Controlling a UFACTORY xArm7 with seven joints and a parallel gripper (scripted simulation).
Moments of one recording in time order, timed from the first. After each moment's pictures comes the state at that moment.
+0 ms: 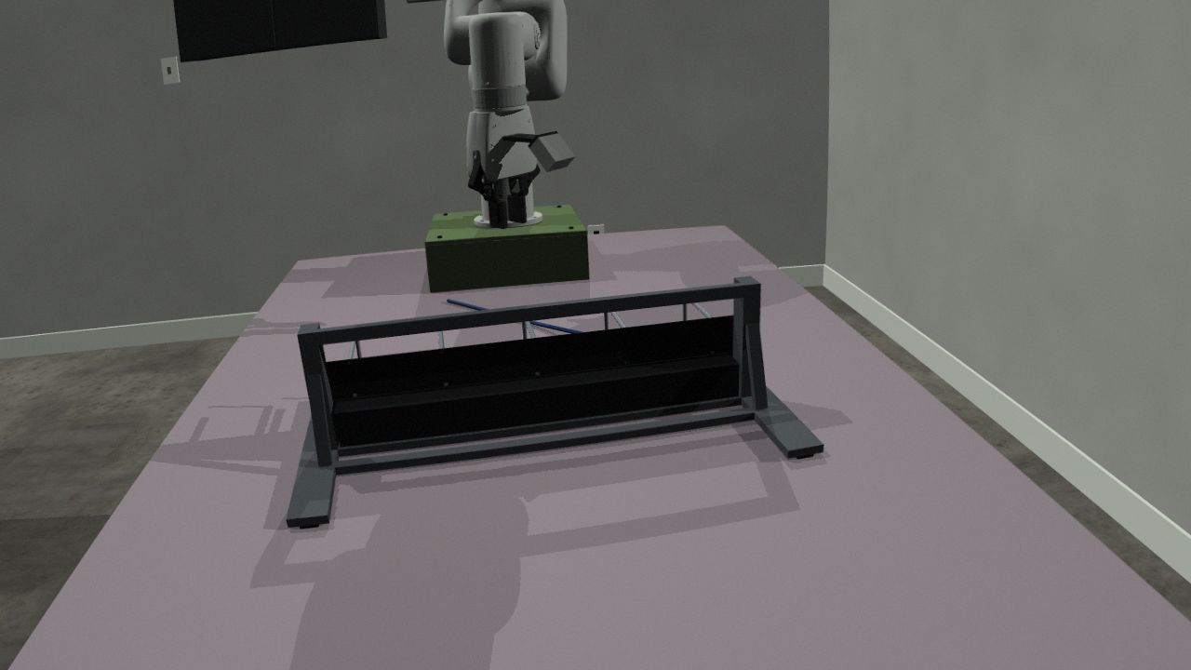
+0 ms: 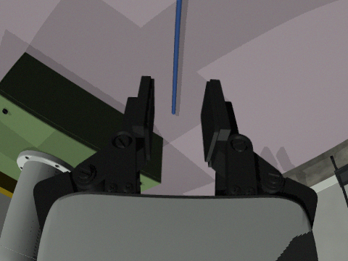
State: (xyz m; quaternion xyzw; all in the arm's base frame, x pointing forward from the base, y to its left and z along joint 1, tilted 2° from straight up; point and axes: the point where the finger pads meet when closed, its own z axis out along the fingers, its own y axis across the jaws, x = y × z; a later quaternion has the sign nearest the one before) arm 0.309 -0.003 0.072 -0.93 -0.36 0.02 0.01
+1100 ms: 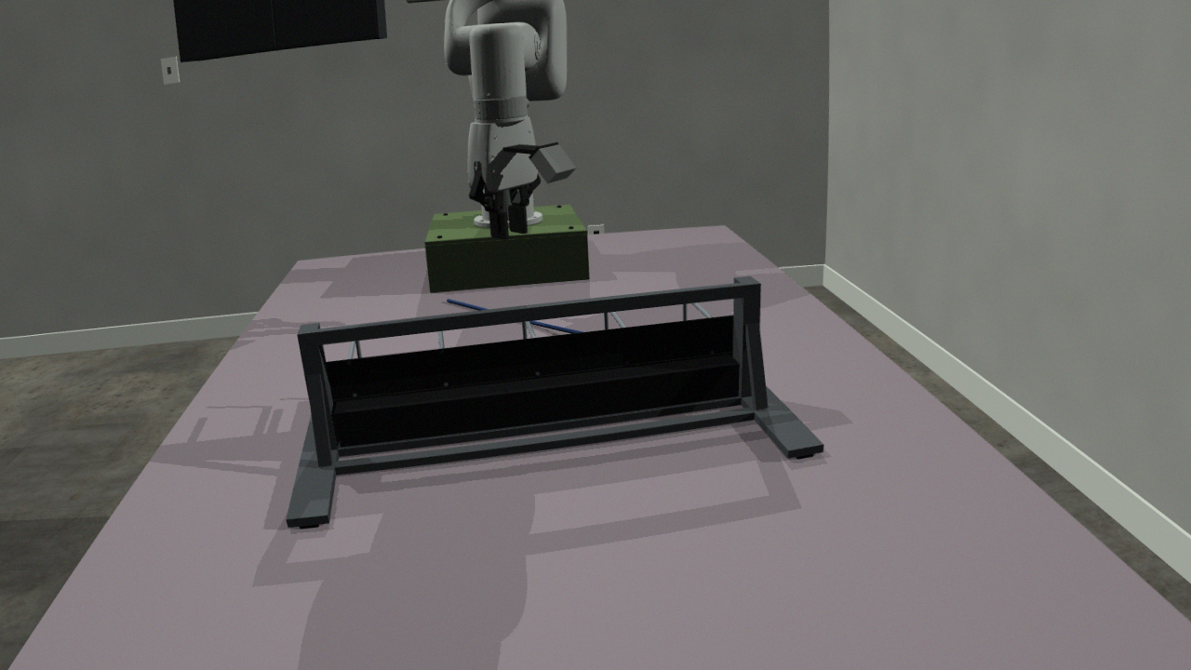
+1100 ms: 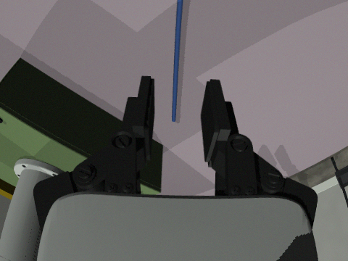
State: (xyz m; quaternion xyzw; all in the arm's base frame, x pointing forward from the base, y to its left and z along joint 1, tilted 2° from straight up) arm 0.309 -0.003 0.056 -0.93 -0.36 0.02 0.01
